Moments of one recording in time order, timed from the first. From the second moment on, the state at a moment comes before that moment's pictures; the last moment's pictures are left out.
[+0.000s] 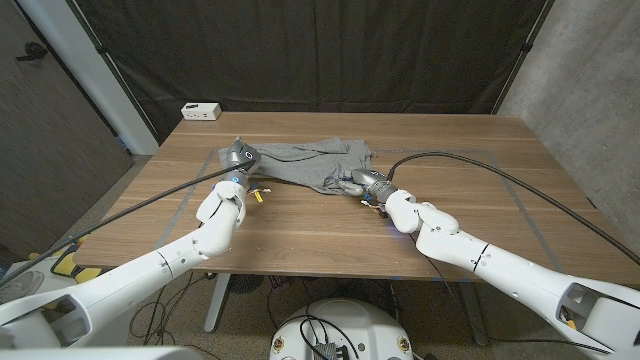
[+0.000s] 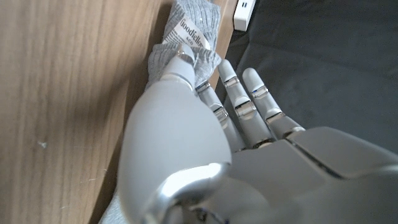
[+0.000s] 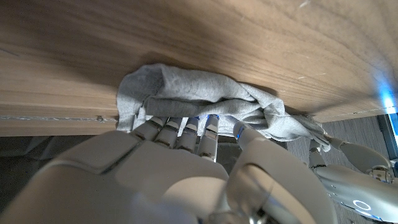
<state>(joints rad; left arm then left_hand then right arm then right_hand) 0.79 0.85 0.78 -1.68 1.69 0.60 -0.22 1.23 0.07 0.27 -0.13 0.22 1.14 -0.20 0.29 0.22 1.14 -0.21 0.30 0.47 0.81 -0.10 0.30 0.32 0.21 0.00 1.02 0.23 -0.71 -0.62 -0.90 -1.67 -0.44 -0.32 -0.01 0.33 0.17 0.49 0.14 0.20 0.44 -0.07 0.21 0.18 0.34 -0.05 0.21 0.19 0.23 -0.04 0.19 0.17 0.23 -0.04 0.20 0.17</state>
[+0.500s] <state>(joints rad) 0.80 1.00 0.76 -1.73 1.72 0.47 -0.07 1.22 0.08 0.25 -0.11 0.31 1.12 -0.20 0.34 0.27 1.12 -0.21 0.29 0.50 0.79 -0.09 0.26 0.32 0.21 -0.02 1.03 0.22 -0.71 -0.62 -0.90 -1.66 -0.43 -0.31 0.00 0.33 0.17 0.50 0.13 0.20 0.45 -0.07 0.21 0.18 0.36 -0.05 0.21 0.19 0.24 -0.04 0.19 0.17 0.23 -0.04 0.19 0.17</state>
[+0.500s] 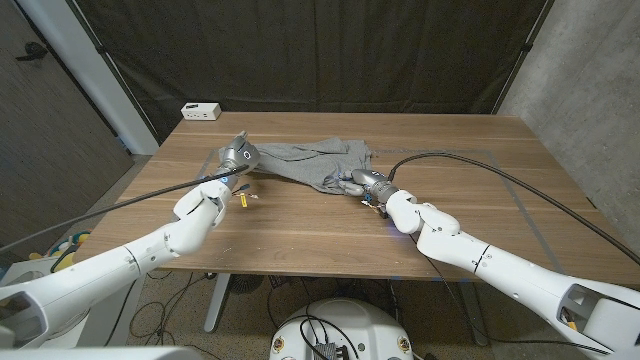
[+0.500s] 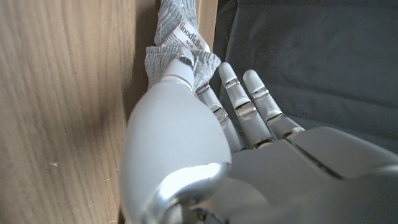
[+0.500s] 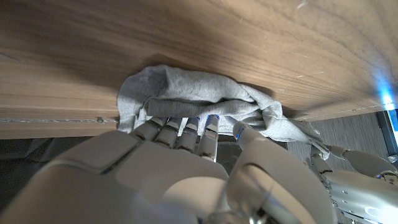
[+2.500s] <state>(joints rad) 0.44 1.14 0.77 -1.80 2.02 -0.09 0.38 1.29 0.07 0.17 -0.10 0.39 1.14 -0.21 0.43 0.30 1.15 -0.21 0.21 0.46 0.80 -0.09 0.24 0.35 0.21 -0.03 1.05 0.20 -0.73 -0.61 -0.90 -1.60 -0.37 -0.19 0.01 0.35 0.18 0.51 0.11 0.20 0.46 -0.07 0.20 0.18 0.36 -0.06 0.20 0.19 0.23 -0.04 0.19 0.18 0.19 -0.08 0.17 0.16</state>
